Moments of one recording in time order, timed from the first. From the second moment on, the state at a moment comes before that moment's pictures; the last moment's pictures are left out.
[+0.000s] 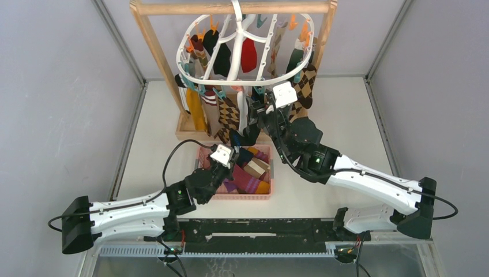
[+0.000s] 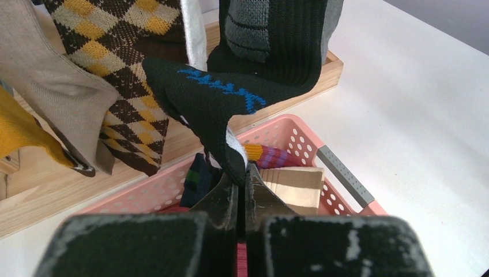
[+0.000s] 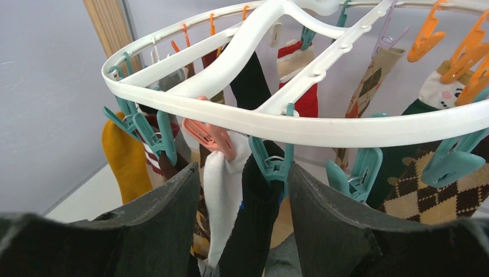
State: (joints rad) left arm -1.18 0.88 0.45 0.34 -0.64 -0.05; right arm 1.11 1.22 1.22 0.23 0.70 -0.16
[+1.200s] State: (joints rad) left arm -1.18 0.88 0.45 0.33 -0.65 -0.04; right arm 1.07 1.40 1.29 0.41 0.83 -0.33
